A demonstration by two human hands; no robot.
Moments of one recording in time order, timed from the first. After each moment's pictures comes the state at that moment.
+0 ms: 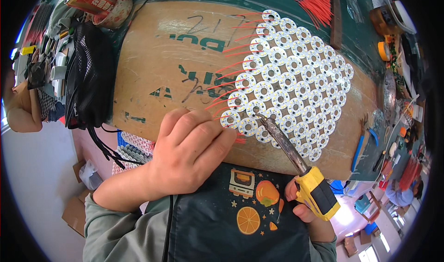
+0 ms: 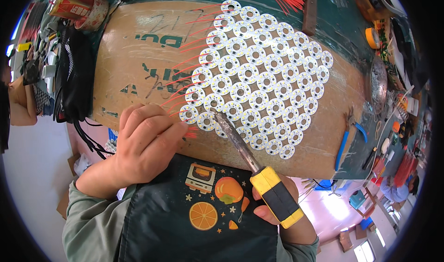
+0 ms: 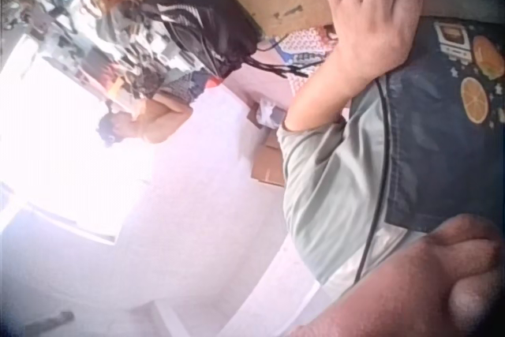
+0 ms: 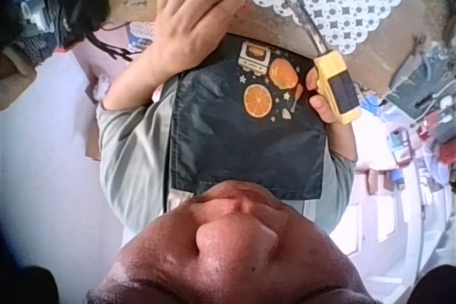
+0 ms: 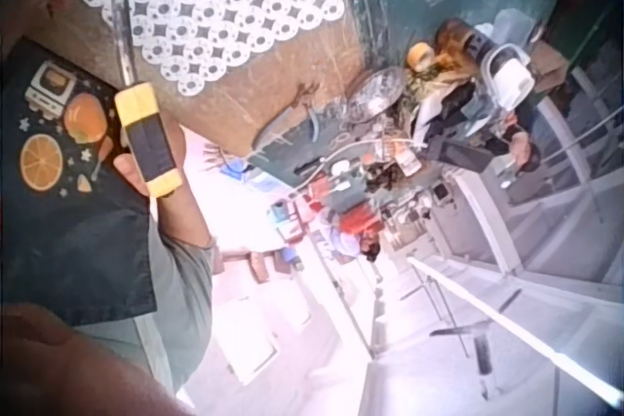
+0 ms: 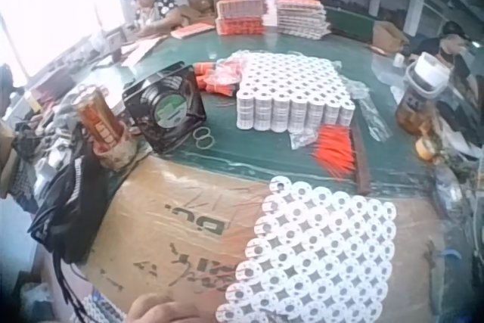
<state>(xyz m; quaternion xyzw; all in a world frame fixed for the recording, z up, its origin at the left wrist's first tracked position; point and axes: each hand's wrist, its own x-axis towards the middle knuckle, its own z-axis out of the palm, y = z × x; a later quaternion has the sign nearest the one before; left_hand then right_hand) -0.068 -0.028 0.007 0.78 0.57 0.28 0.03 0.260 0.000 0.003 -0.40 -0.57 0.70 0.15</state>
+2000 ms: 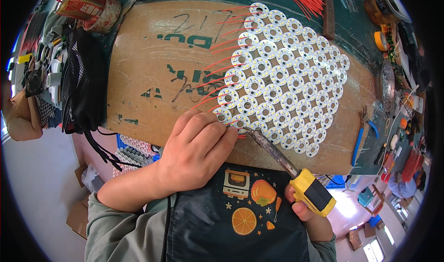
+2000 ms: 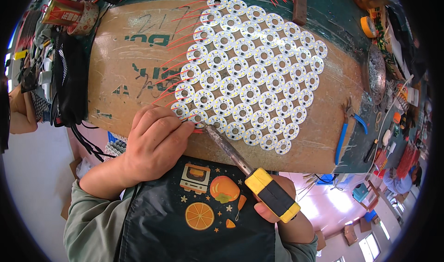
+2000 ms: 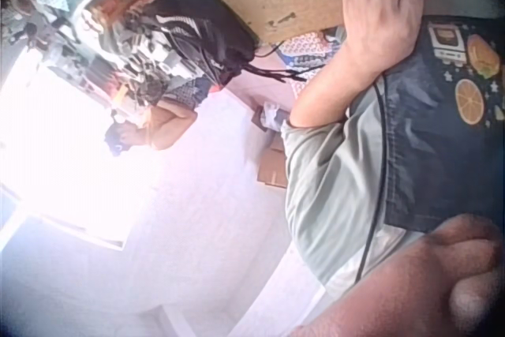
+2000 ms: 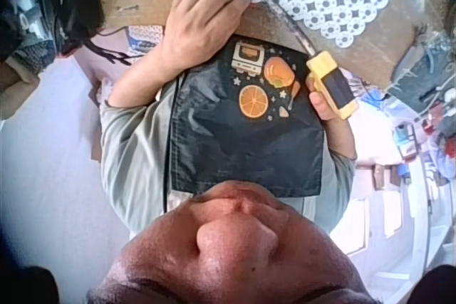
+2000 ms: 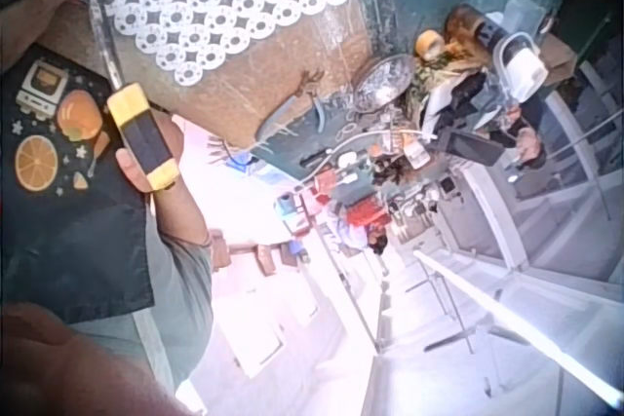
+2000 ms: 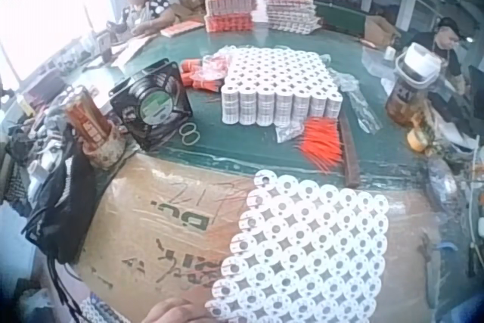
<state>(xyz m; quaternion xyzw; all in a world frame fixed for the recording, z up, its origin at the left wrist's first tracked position) -0.050 -0.026 -0.011 0.78 0.55 0.28 0.07 0.292 -0.024 -0.019 -0.39 -0.67 0.61 0.14</state>
